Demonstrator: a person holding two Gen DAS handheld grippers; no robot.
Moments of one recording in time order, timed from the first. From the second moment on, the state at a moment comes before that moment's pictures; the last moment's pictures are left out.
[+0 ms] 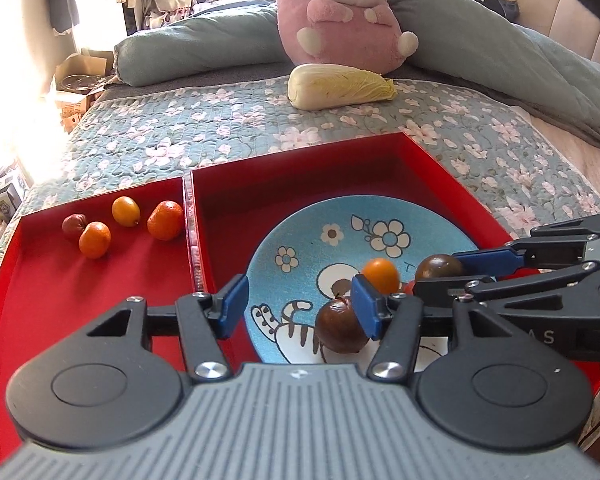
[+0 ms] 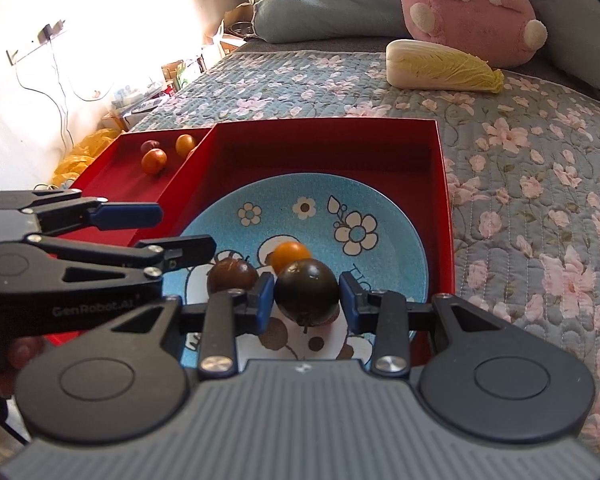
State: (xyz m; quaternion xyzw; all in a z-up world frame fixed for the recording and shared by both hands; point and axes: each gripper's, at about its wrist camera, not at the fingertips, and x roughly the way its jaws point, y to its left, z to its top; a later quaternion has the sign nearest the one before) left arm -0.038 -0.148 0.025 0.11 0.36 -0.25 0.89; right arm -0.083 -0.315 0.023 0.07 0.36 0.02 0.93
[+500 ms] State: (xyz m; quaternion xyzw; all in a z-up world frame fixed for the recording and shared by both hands) left arm -0.018 -0.106 0.033 0.10 0.35 -0.23 0.90; right arm -0.062 -0.310 0.023 0.06 0.36 0.00 0.93
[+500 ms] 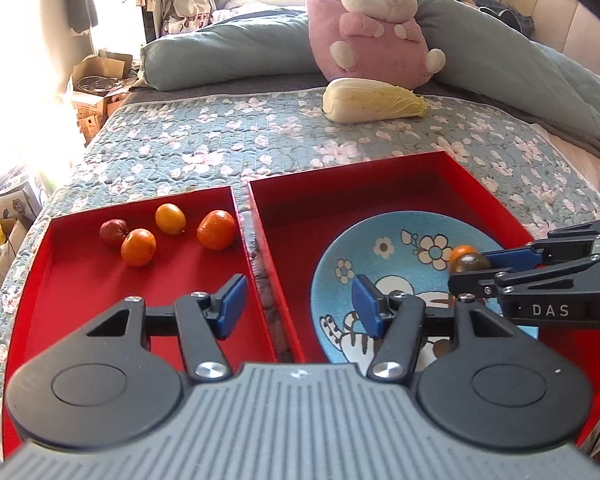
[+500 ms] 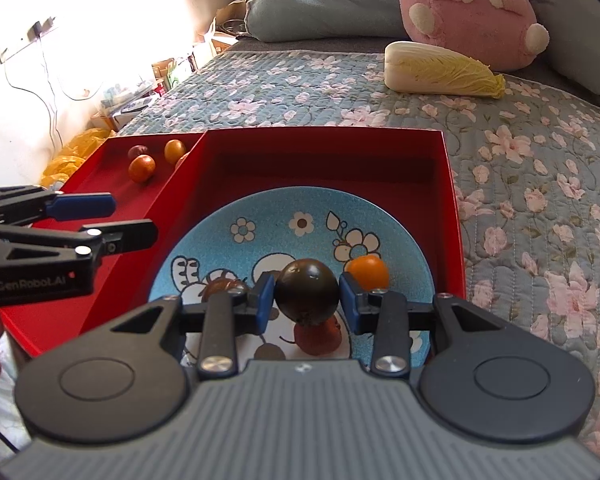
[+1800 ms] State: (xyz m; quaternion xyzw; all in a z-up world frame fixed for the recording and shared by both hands) left arm 0.059 -0.015 0.017 0.07 0.36 -0.13 0.92; right arm -0.047 -0.267 0.054 0.05 0.31 0.01 0.95
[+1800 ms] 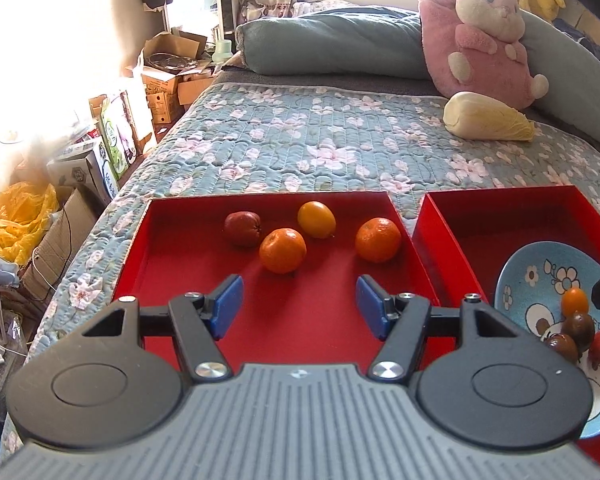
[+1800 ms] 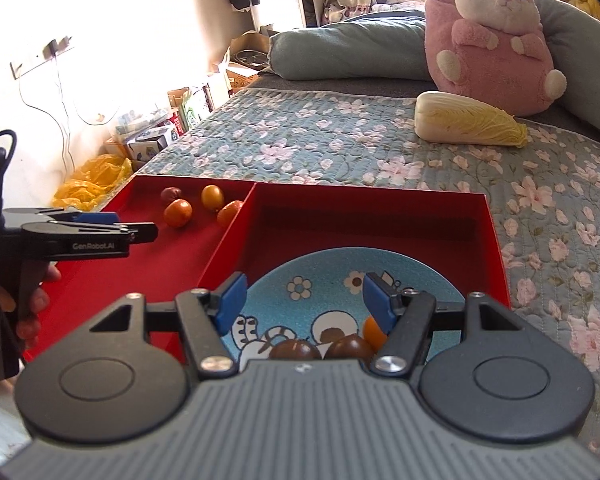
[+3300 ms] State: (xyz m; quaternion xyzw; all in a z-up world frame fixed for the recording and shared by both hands) left arm 0.143 -0.007 -0.041 0.07 0.38 -0.15 0.91; right arm 0.126 -0.165 0.016 -0.18 0.37 0.12 0.90
